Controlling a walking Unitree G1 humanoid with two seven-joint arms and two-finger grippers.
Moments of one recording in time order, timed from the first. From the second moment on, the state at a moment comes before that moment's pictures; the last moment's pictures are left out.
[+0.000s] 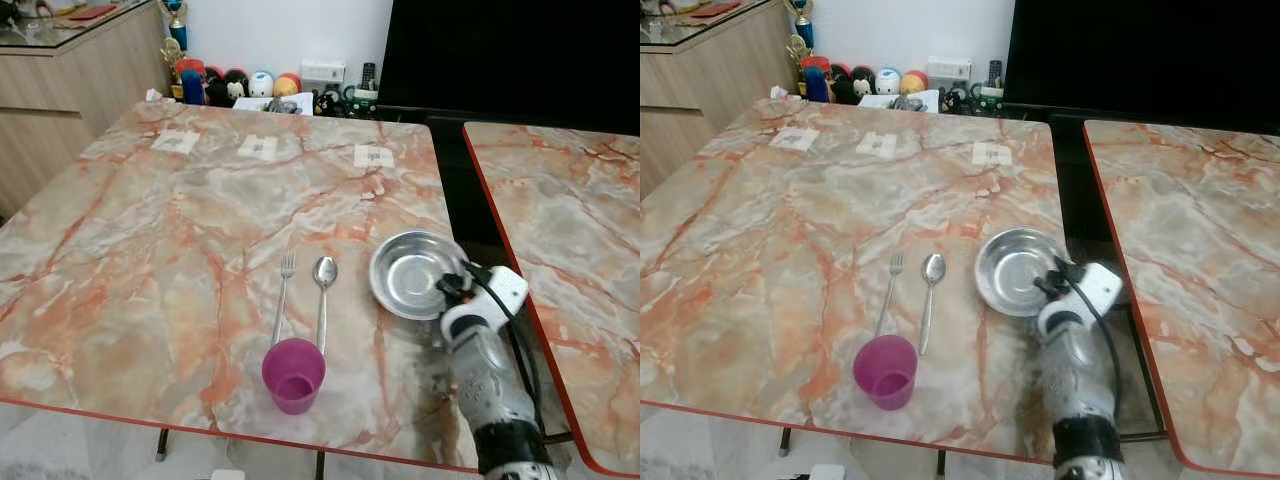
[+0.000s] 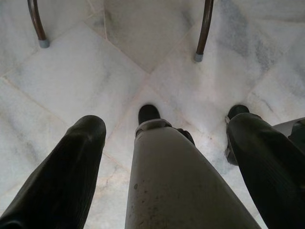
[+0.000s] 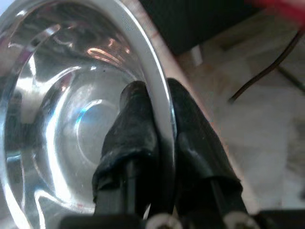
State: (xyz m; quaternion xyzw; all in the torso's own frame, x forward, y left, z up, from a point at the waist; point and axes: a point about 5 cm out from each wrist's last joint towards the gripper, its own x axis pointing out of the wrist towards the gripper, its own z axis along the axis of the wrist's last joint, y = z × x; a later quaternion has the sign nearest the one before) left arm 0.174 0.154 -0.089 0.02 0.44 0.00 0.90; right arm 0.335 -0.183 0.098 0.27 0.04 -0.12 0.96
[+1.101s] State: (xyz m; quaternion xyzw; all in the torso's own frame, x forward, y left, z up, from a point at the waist) left arm 0.165 0.239 -0.076 0.03 0.39 0.06 0.92; right arm 0.314 -0.184 0.123 0.18 -0.06 -0.07 0.98
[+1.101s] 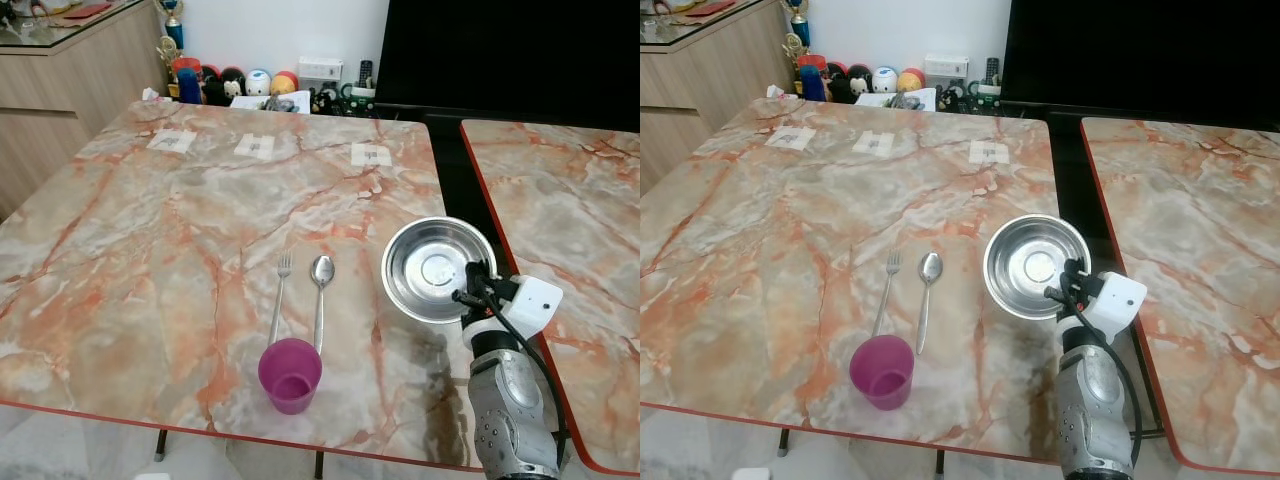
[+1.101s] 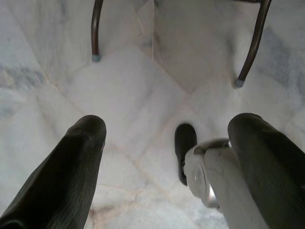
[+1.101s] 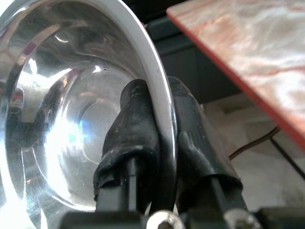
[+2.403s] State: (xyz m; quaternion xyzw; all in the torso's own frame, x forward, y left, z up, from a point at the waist) left arm 0.166 0.232 -0.077 0.02 0.40 0.04 0.92; right arm 0.312 -0.184 0.125 0.20 -0.09 -0.10 0.97
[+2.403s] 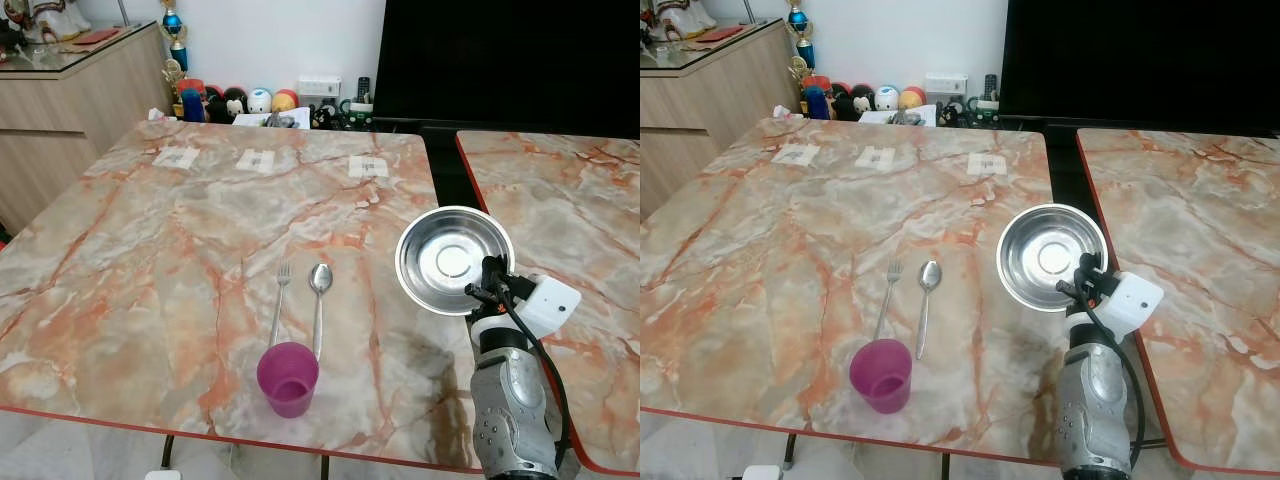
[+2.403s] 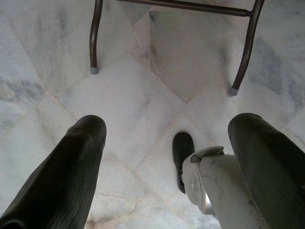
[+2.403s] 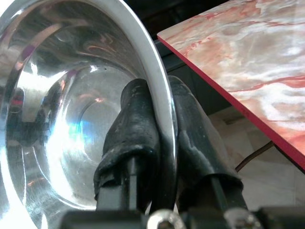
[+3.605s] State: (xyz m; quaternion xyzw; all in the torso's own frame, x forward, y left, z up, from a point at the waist) left arm 0.166 0.226 -0.079 0.01 0.39 0.04 0.92; right arm 0.313 -0.183 0.125 0.20 -0.08 -0.10 0.97
